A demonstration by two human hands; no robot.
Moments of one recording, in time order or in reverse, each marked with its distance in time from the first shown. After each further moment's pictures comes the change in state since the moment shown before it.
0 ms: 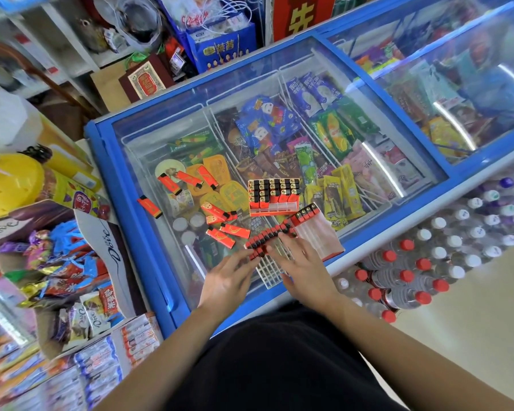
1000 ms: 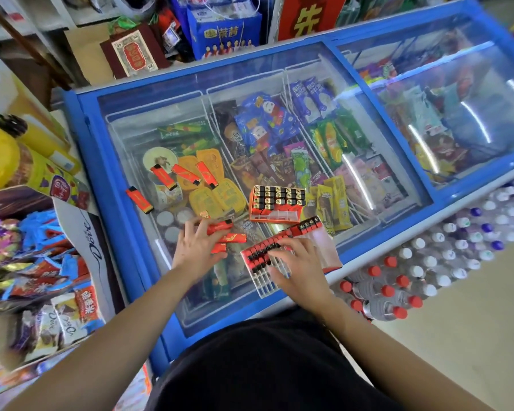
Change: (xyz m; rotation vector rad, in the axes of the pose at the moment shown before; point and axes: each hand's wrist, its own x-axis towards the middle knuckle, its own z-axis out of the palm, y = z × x) left_hand 0.055 -0.093 -0.011 0.222 -0.420 -0.311; right_hand 0.035 -0.022 -0.030 0.128 0.075 0.172
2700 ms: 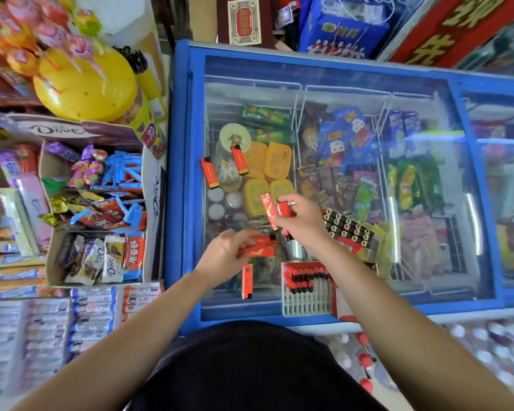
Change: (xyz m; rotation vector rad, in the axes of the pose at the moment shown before) left_hand -0.045 -0.024 0.013 -0.661 0.270 -0.166; right_hand 0.181 -0.097 0.024 0.471 -0.486 0.301
